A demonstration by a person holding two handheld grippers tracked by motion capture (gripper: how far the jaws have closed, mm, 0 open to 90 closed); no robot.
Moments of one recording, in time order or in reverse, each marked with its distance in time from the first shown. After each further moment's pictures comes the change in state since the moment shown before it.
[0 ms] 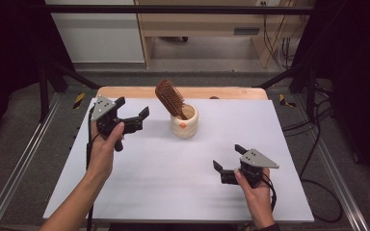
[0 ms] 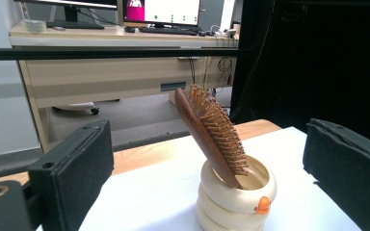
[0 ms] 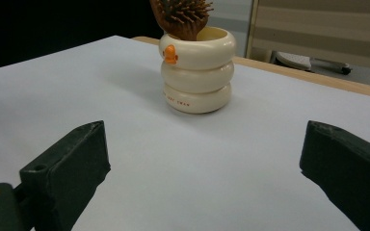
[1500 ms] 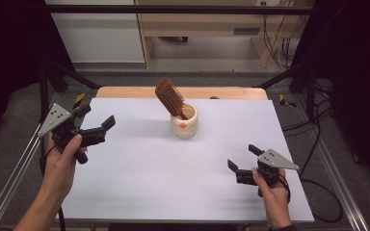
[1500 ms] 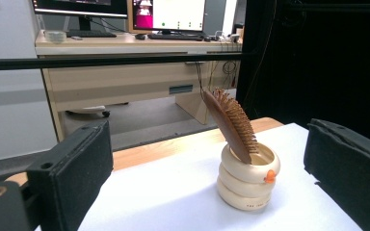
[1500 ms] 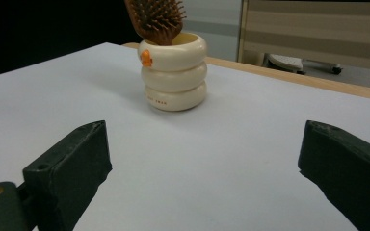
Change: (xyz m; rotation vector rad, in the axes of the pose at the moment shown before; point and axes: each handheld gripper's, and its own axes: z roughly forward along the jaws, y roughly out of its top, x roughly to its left) left arm 0.036 0.015 -0.088 -0.011 0.008 0.017; right arm -0.029 -0.002 -0.030 -0.023 -0.012 0.027
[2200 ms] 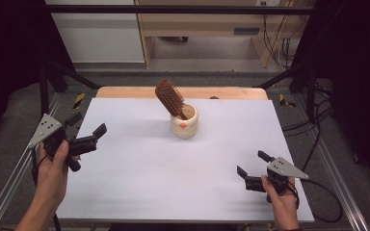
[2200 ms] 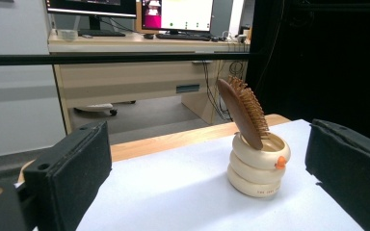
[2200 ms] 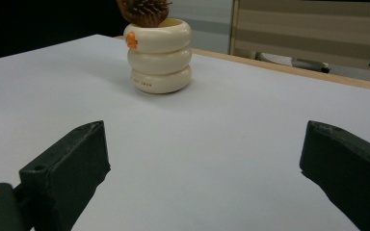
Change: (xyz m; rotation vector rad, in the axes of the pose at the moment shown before) left arm 0.013 -0.022 -0.021 -0.011 0.021 -0.010; right arm -0.015 -0.024 -0.020 -0.004 -0.029 -0.017
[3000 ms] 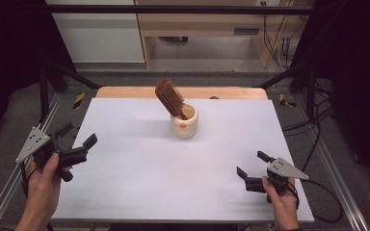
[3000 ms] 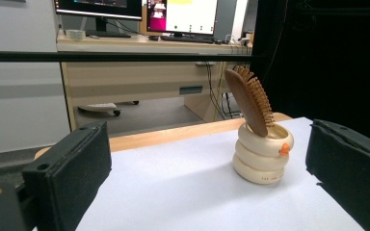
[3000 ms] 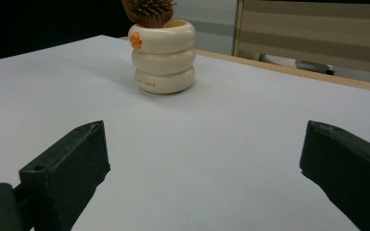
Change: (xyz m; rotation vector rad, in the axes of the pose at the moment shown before) left arm 0.011 -0.023 -0.026 -0.021 0.014 -0.012; right arm 0.000 -0.002 0.000 -0.006 0.019 -0.006
